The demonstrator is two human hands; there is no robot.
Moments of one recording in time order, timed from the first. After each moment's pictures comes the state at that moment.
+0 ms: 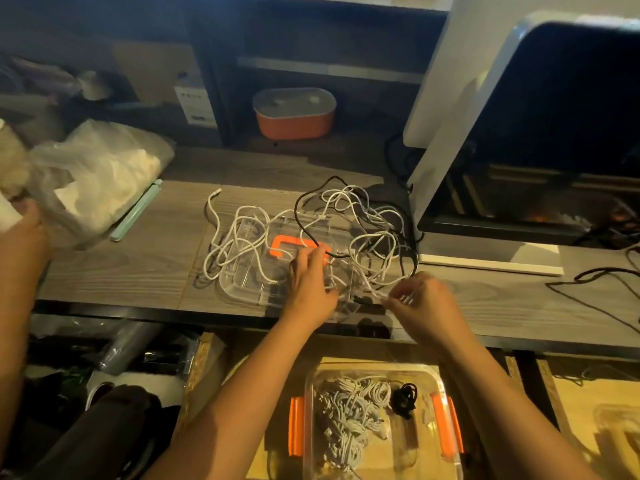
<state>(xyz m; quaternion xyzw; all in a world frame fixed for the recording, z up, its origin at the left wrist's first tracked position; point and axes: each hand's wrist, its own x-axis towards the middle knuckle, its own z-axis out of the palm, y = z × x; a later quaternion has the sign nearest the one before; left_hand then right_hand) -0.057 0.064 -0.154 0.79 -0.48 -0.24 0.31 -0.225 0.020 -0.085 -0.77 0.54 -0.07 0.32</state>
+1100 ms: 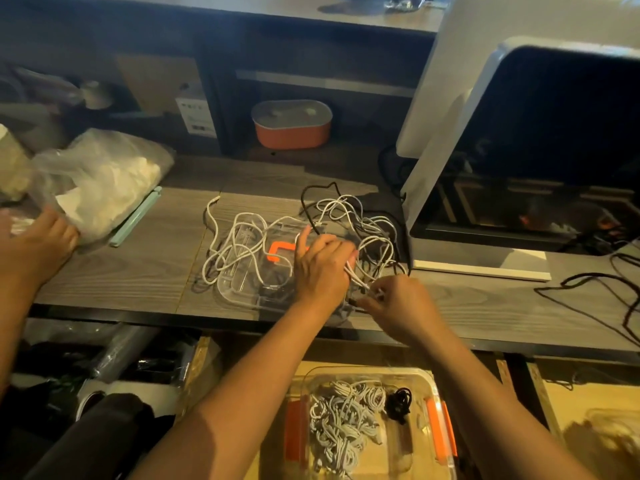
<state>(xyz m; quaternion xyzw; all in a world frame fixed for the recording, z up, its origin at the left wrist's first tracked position) -0.066 0.035 -0.126 0.73 -0.61 0.04 0.31 -0.200 0.028 -0.067 -0.81 0.51 -0.01 0.28</state>
